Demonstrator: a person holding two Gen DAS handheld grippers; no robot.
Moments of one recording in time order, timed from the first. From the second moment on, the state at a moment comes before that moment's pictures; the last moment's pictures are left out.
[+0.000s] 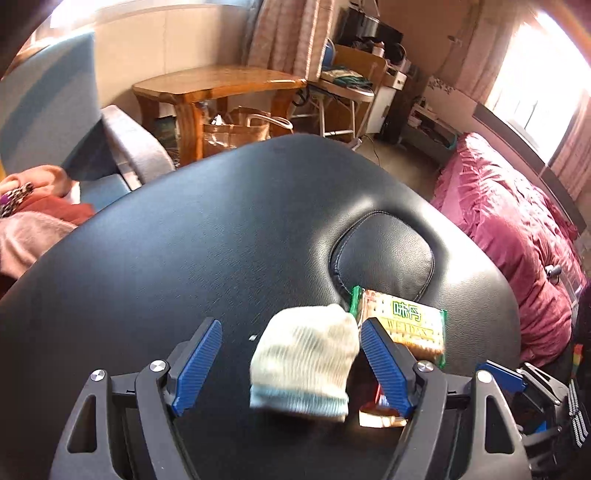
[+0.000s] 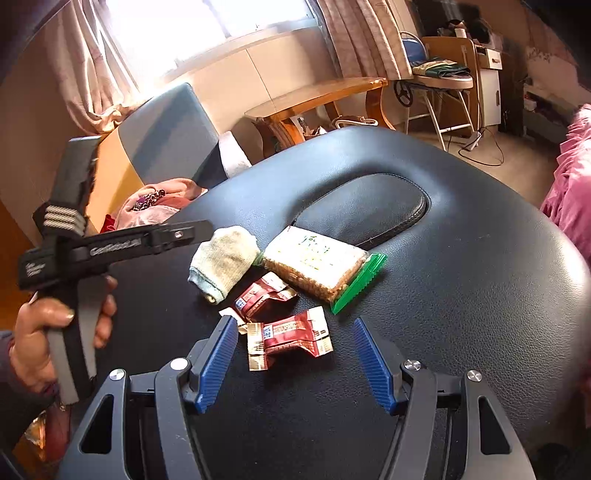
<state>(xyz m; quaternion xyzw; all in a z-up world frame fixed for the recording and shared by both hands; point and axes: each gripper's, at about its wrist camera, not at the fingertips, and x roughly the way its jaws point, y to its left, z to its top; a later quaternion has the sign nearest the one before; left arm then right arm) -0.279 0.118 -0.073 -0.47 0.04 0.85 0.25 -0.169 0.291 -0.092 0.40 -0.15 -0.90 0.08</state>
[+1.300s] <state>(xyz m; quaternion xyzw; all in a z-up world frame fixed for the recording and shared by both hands) -0.010 -0.106 -0.096 -0.49 -0.06 0.87 0.05 -0.114 0.135 -0.111 0.48 -0.06 -0.80 0.34</state>
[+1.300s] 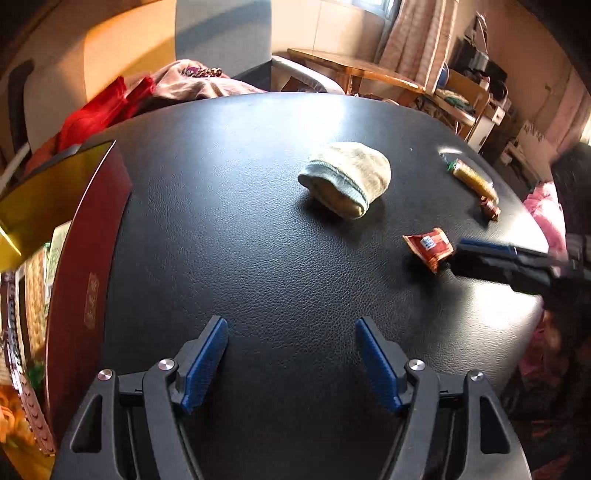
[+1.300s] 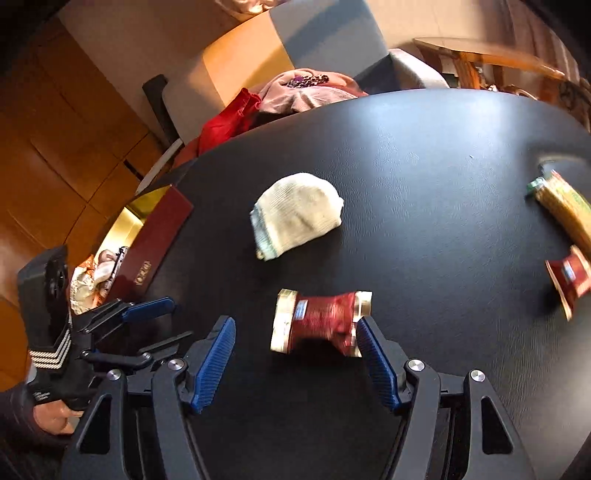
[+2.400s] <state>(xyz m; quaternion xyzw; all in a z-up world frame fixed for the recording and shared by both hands) -0.113 -0.075 -0.101 -0.50 -0.05 0.86 0.09 -0.105 0.154 -0.098 0.46 -0.08 -0.84 0.28</state>
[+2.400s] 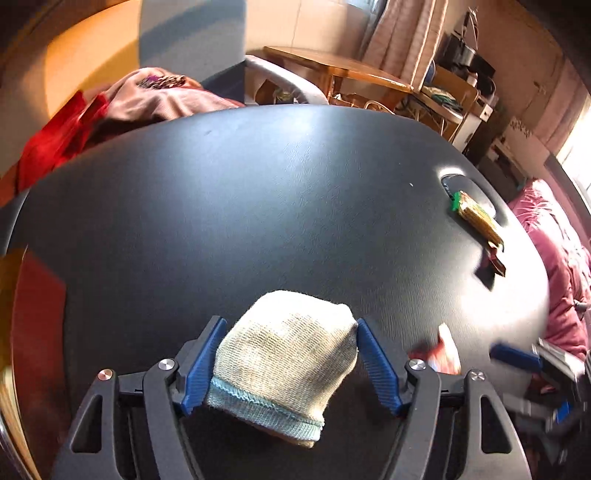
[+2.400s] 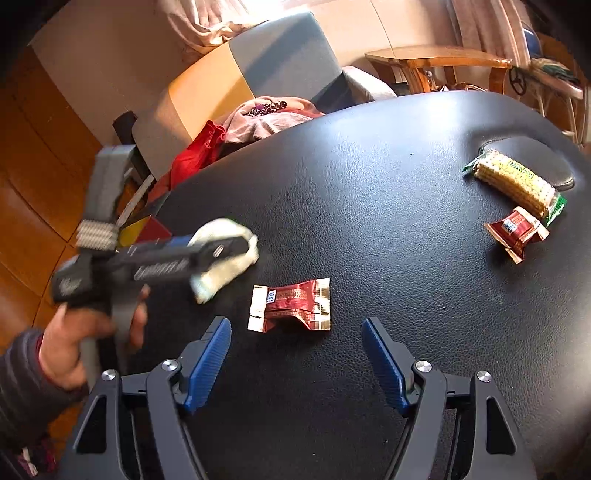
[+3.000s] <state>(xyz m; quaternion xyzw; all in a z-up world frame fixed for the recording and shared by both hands) -0.008 -0.094 -0.093 -0.45 -0.07 0.89 0.05 -0.116 0.090 -0.104 0.46 0.10 -0.83 0.30</state>
